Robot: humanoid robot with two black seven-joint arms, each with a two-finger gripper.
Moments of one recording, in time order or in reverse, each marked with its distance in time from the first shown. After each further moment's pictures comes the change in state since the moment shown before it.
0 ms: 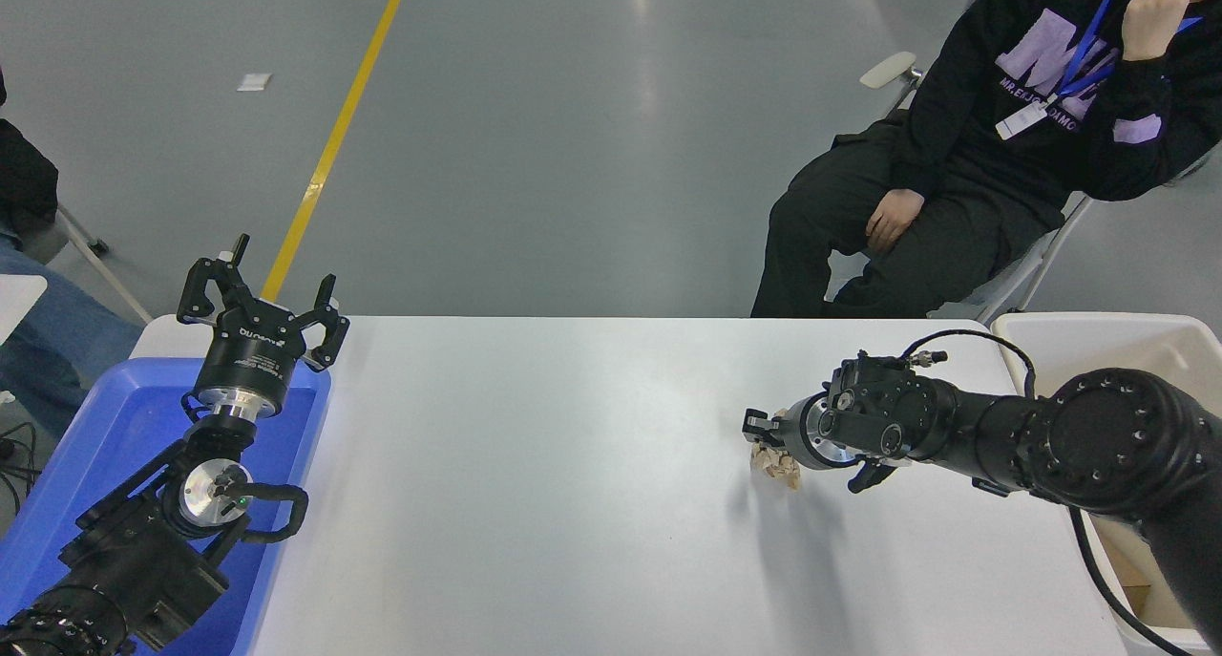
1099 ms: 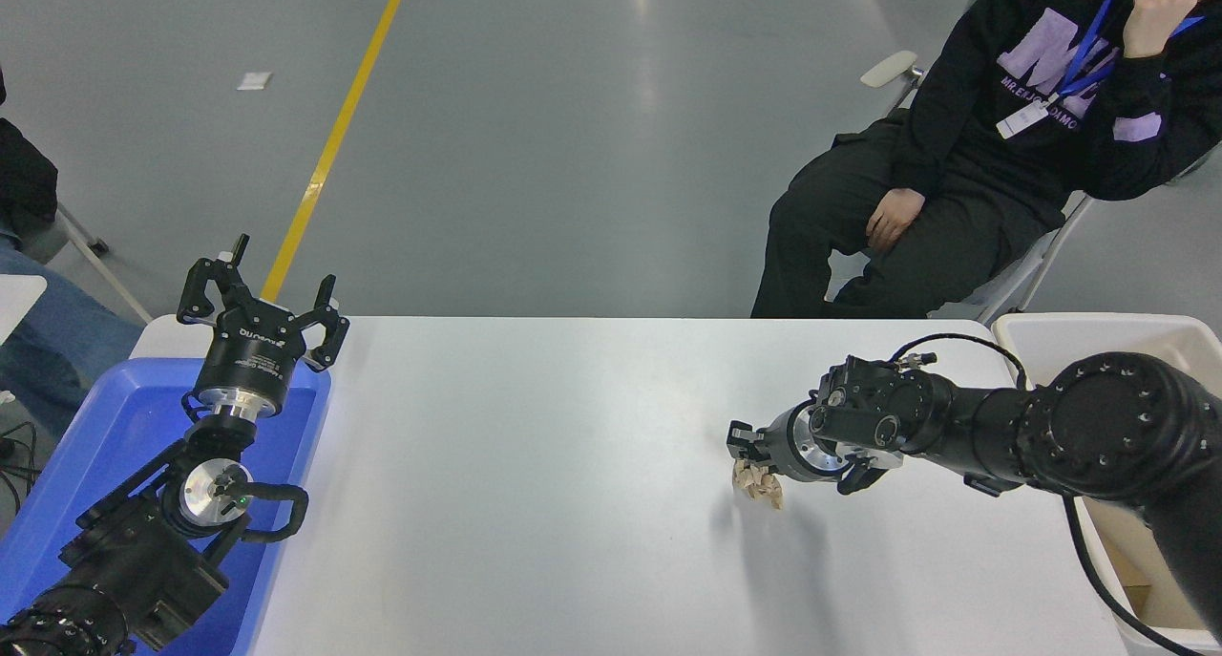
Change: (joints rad) left arm 0.000 0.000 0.000 0.000 0.000 0.000 0.000; right arm 0.156 -0.002 -0.084 0.185 0.082 0.135 -0.002
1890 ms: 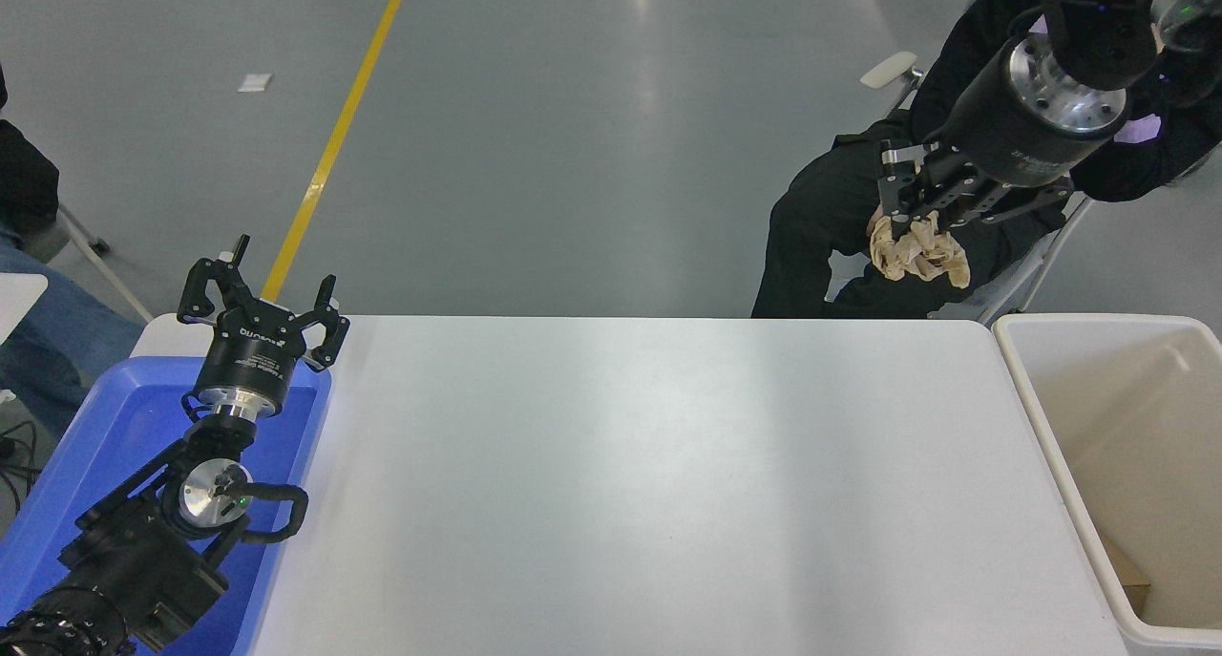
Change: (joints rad) left arm 0.000 0.000 0.000 0.000 -0.001 0.000 0.000; right arm 1.133 -0.303 -0.365 0.526 0.101 0.447 0.007
